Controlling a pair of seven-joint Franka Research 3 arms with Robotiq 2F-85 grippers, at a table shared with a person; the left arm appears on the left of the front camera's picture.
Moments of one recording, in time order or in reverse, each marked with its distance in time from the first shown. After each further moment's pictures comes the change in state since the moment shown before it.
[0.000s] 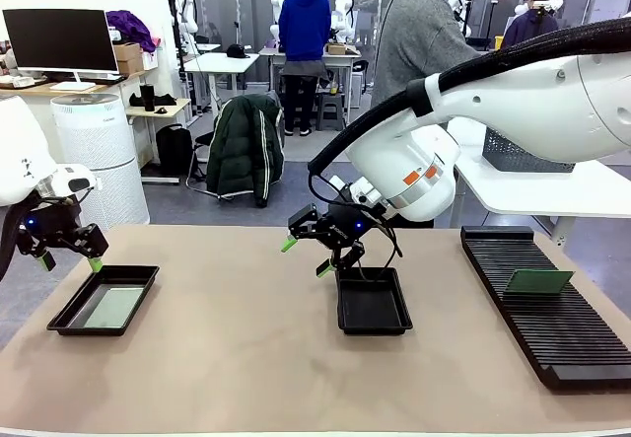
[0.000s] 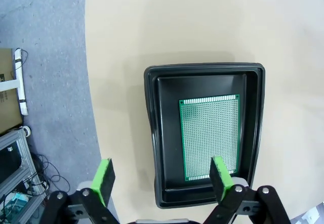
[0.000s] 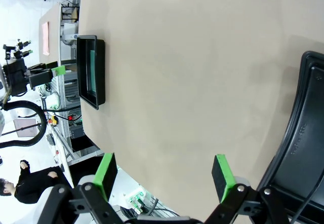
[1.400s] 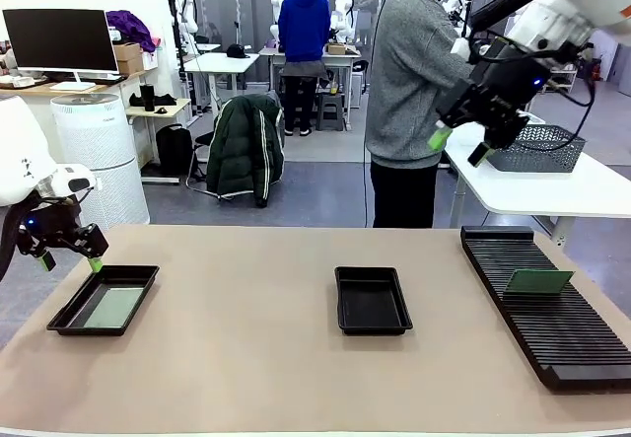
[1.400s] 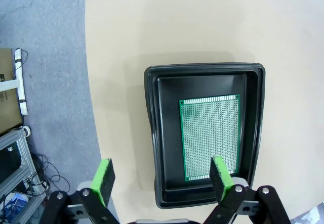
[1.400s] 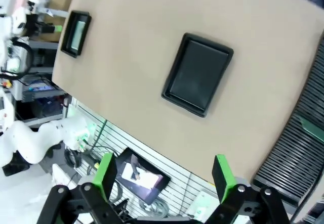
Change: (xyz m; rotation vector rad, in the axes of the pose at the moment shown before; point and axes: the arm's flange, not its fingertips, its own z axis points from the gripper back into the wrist) left arm 0.000 0.000 0.000 0.000 0.000 0.000; right arm -0.039 0.027 0.327 -0.289 0.014 0.276
